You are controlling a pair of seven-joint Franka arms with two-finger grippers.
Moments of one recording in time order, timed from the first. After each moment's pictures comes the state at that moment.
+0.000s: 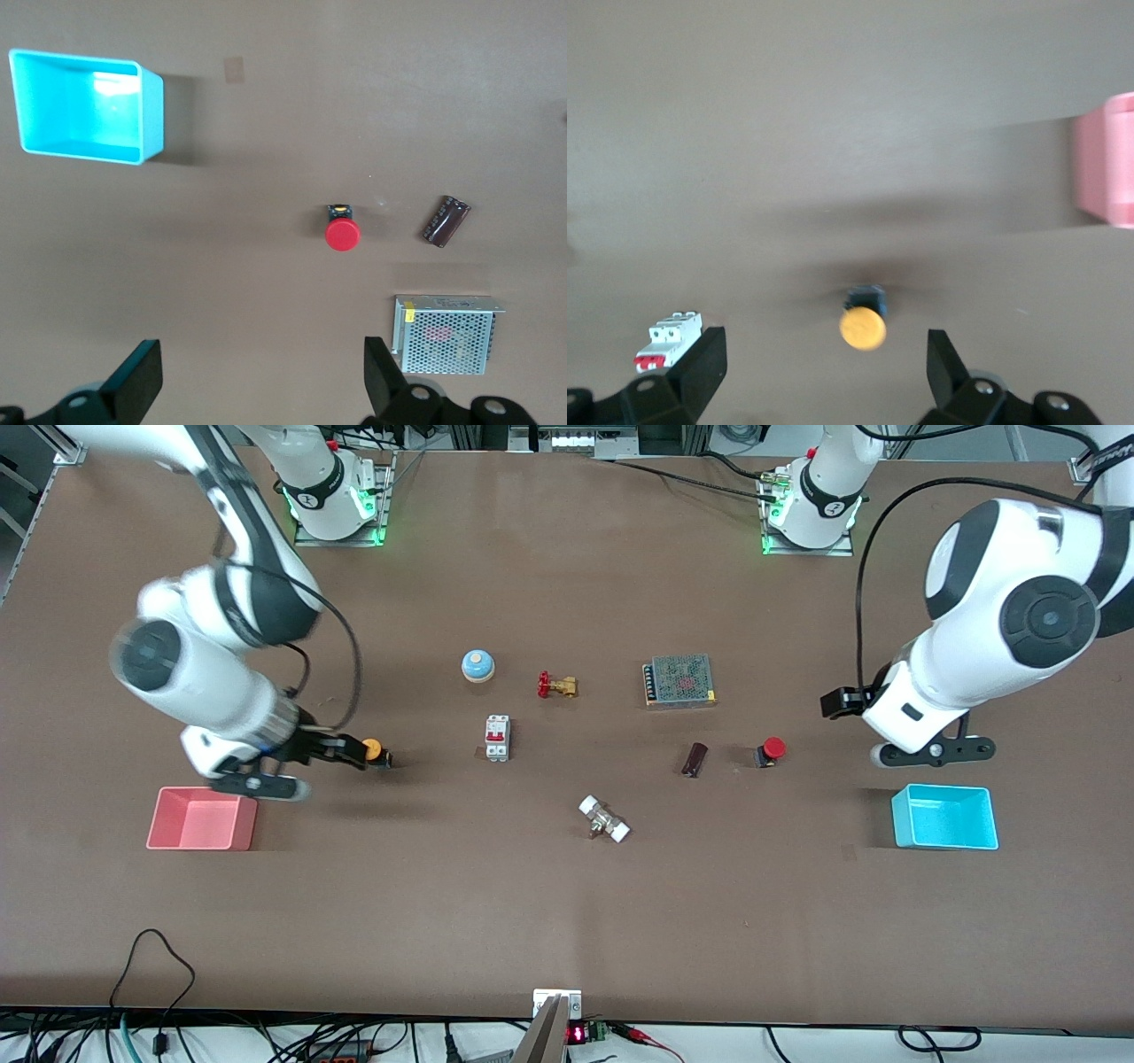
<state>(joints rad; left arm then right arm) 0.04 0.23 -0.25 -1.61 0.09 1.65 -0.29 -0.08 0.31 0.33 -1.71 -0.04 2.05 0.39</state>
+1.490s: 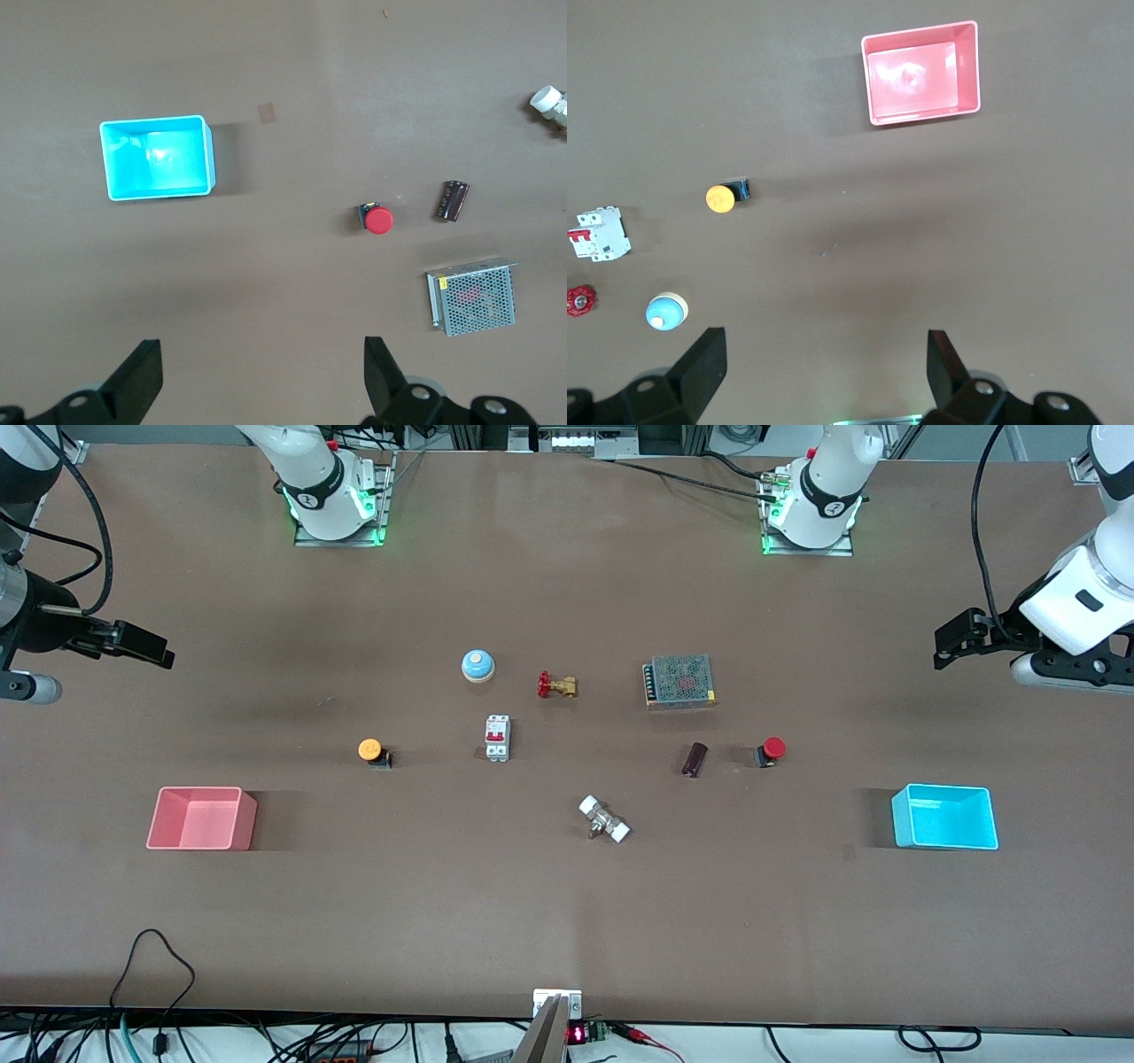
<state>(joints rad) -0.02 -0.01 -0.01 -1.72 0.00 1.69 0.07 -0.05 0.11 0.04 -1.53 0.01 1.51 0.13</state>
